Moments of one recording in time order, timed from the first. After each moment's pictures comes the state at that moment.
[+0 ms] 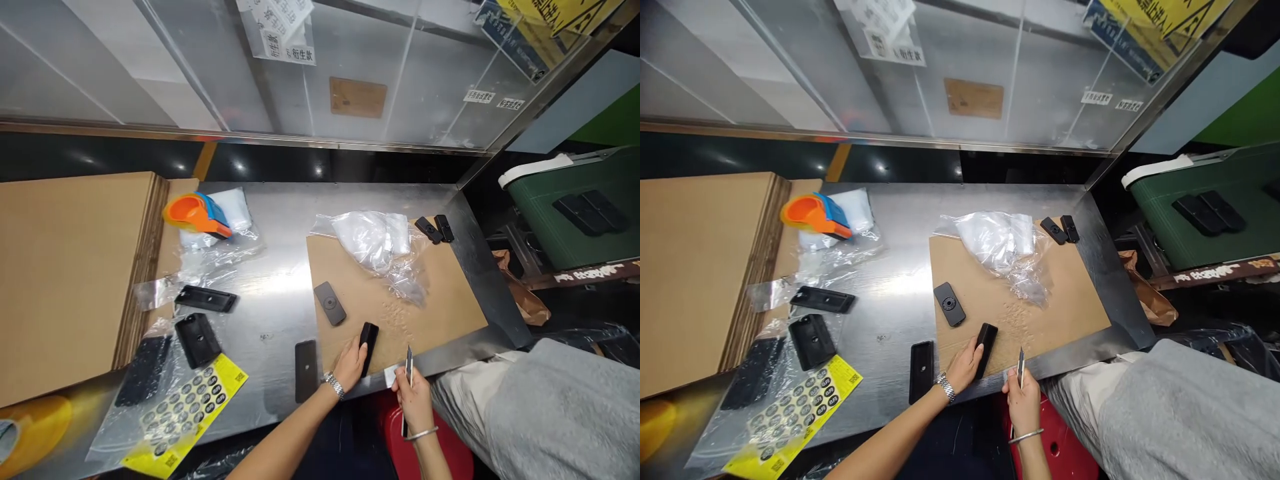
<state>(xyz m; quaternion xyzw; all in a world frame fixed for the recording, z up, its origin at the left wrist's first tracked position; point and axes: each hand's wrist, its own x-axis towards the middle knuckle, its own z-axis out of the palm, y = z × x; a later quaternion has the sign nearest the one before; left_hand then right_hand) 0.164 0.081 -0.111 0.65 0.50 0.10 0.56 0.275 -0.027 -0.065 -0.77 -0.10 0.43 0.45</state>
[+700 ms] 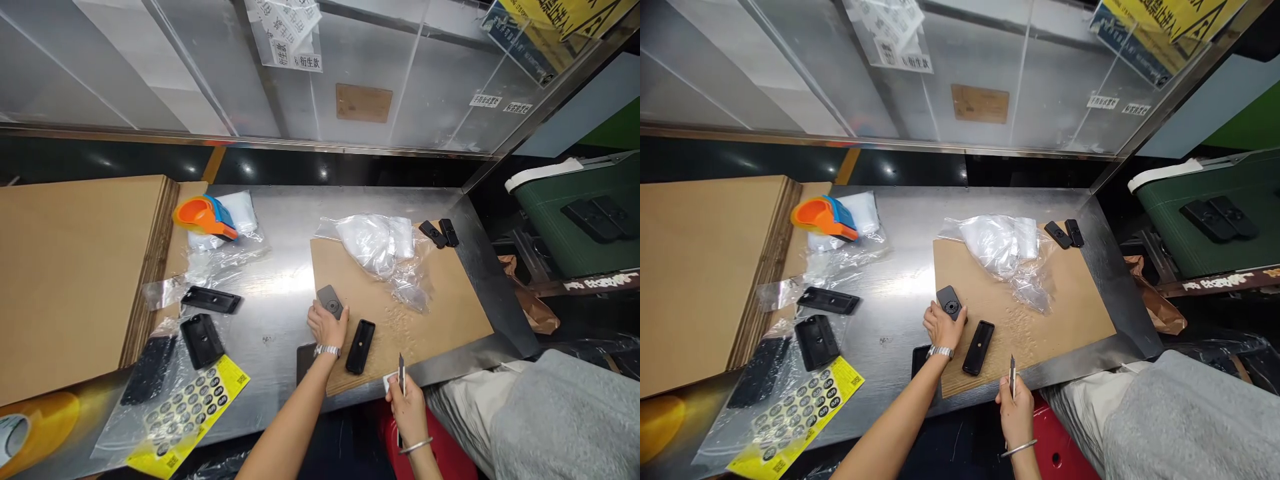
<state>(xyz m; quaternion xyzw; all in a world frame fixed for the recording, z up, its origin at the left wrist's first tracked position) 0.172 0.154 -0.098 0.51 0.72 0.22 0.41 0.264 -0.020 -0.065 -0.81 -0.17 0.40 0.40</state>
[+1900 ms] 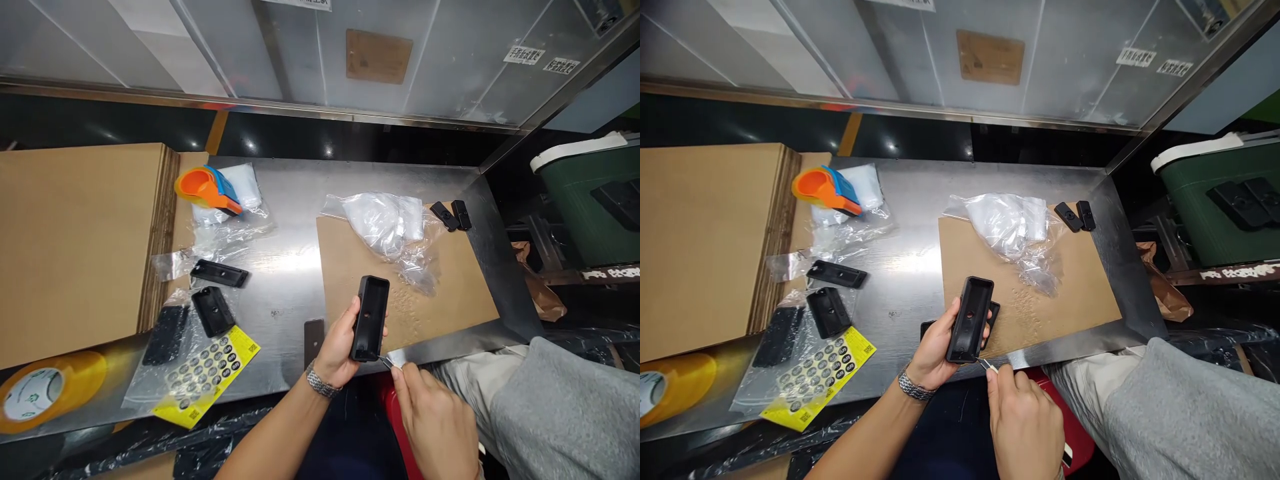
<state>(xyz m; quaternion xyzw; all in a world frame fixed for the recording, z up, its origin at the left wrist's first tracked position) 0.161 0.129 0.038 0.08 0.42 0.24 0.87 0.251 0.016 0.088 -0.79 -0.62 0.00 -0.03</state>
